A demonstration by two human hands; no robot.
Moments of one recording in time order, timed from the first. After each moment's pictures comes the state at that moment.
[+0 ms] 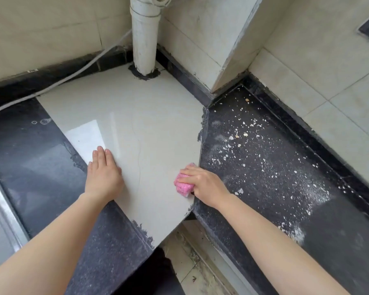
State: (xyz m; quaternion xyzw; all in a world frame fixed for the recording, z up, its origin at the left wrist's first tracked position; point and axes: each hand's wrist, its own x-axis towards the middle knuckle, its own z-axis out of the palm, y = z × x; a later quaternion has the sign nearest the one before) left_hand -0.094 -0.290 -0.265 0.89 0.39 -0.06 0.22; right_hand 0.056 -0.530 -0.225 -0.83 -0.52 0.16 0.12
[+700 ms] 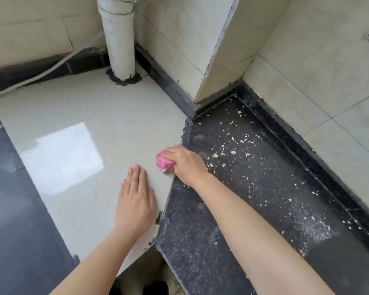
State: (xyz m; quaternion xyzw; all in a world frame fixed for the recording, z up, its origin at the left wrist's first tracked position) left_hand 0.000 -0.433 -0.280 0.91 0.33 0.05 0.23; right_hand 0.171 -0.488 -0.224 -0.84 -0.51 0.16 0.12
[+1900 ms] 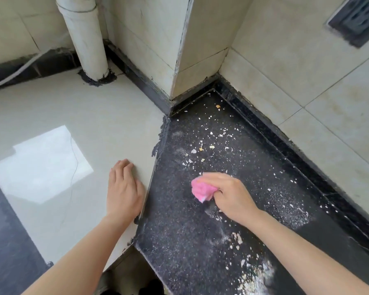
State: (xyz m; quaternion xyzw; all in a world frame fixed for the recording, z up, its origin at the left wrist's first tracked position) left_hand 0.035 -0.438 -0.272 0.92 0.31 0.09 0.23; right_hand 0.174 -0.658 -0.179 -0.88 -0.37 0.21 0.21
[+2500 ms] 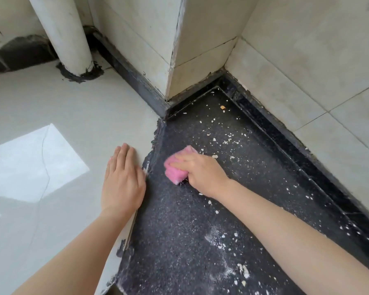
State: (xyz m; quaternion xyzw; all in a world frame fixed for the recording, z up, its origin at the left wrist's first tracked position) left_hand 0.106 -0.416 -0.293 0.93 0.31 0.08 0.19; right_hand 0.256 -0.566 -0.233 -0.82 -0.54 0.15 0.12
